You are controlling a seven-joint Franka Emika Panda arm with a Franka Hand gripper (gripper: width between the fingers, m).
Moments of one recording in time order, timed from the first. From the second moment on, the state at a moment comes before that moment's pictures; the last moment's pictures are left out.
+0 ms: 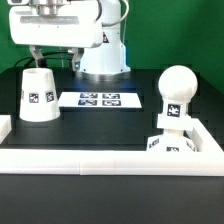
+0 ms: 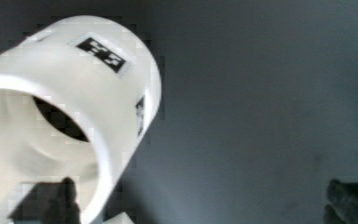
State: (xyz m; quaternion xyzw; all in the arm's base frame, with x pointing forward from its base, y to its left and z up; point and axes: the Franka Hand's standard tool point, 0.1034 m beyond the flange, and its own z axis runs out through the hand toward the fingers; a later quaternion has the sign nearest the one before) arm 0.433 -0.116 0.107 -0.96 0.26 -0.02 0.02
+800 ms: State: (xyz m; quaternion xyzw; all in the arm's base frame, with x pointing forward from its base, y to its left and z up) arm 0.428 -0.122 0.084 -0.97 0.24 -0.02 0.00
